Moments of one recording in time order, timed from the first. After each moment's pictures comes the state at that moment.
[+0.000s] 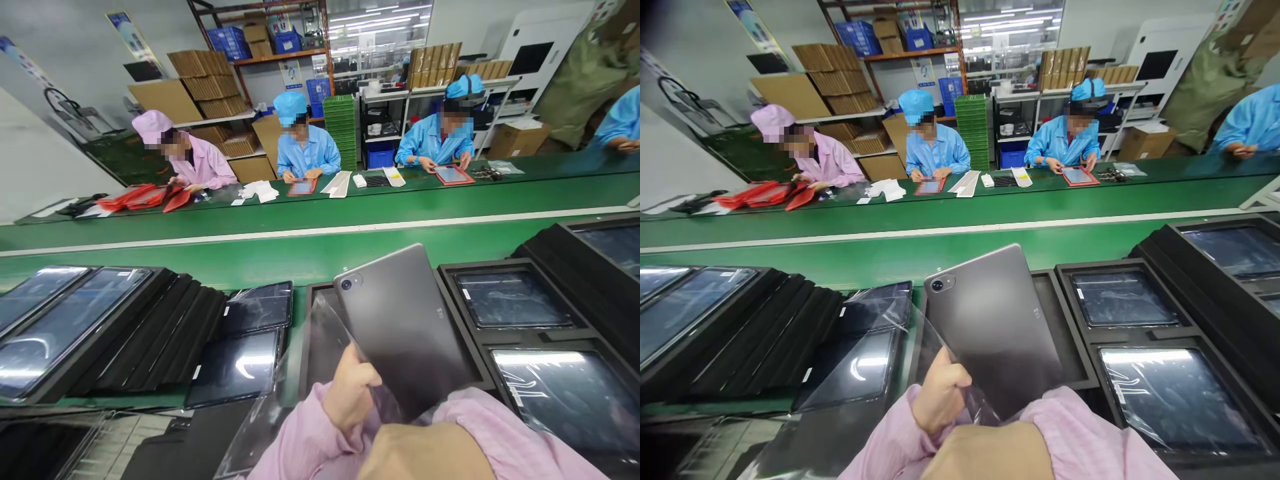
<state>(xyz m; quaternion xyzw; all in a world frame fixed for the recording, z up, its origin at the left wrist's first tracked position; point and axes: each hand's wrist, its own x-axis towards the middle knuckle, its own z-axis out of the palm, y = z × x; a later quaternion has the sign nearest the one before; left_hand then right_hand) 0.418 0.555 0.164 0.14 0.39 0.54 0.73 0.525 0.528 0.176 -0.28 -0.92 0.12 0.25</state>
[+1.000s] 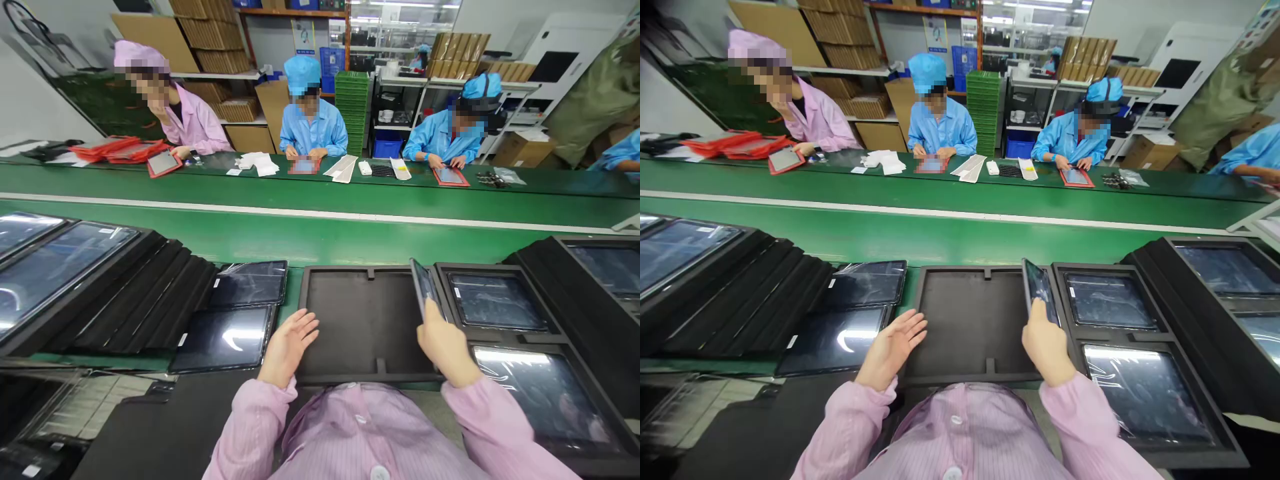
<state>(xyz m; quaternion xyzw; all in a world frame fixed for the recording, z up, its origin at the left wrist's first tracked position) 0.320 0.571 0.106 -0.03 0.54 0.57 0.62 0.588 0.601 0.142 -0.73 -0.67 0.10 -0.02</state>
